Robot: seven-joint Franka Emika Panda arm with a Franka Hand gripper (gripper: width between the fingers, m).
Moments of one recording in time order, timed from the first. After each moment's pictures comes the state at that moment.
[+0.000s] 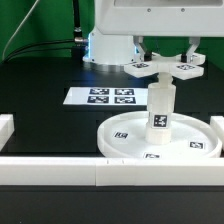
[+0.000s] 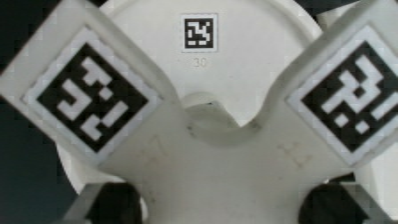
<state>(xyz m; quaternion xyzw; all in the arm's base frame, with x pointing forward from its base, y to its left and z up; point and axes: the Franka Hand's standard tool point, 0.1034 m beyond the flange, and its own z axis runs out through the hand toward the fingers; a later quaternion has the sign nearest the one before) 0.557 0.044 0.129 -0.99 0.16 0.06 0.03</state>
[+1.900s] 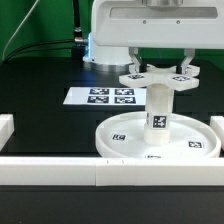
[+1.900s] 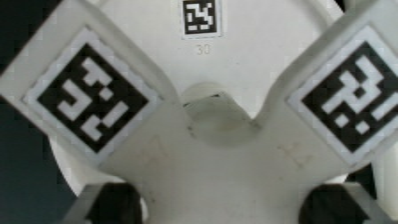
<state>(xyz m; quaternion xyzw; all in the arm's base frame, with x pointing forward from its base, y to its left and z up) 0.562 0.036 0.113 -0.99 0.14 0.04 0.02</state>
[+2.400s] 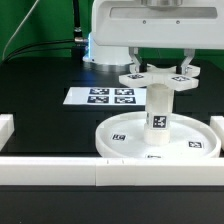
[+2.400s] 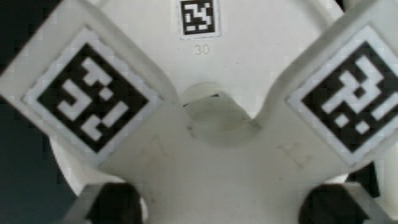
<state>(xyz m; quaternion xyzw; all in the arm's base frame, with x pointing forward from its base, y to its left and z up) 0.562 0.037 0.113 -0.97 0.22 0.04 0.02</state>
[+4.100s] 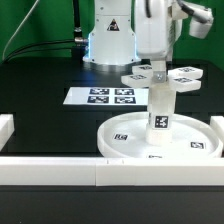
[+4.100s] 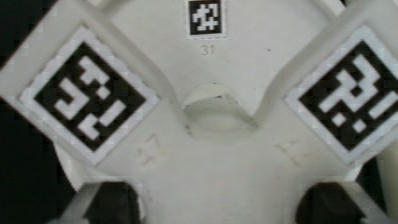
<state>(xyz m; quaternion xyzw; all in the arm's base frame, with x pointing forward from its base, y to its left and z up) 0.562 0.040 0.110 -0.54 0.84 0.02 0.07</state>
